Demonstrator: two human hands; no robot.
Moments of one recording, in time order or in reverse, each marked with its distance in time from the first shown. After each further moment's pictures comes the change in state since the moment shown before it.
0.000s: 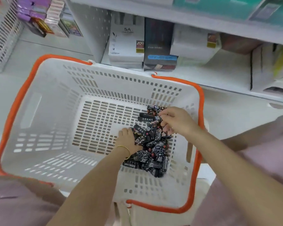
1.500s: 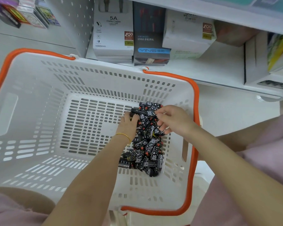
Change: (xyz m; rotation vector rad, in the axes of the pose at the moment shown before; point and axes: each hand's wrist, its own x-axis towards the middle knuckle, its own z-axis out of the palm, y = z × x) left_hand 0.044 0.022 -0.007 -0.098 0.202 0.227; right_hand -0.002 0.003 -0.004 0.023 0.015 0.049
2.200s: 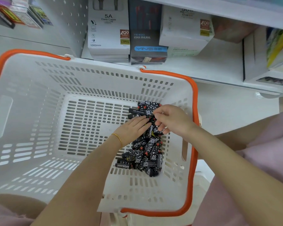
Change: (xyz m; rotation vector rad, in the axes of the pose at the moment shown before) left_hand -0.003 -0.013 -0.004 0.471 0.195 0.784; right_hand 0.002 0.001 0.001 -0.013 -0.011 0.003
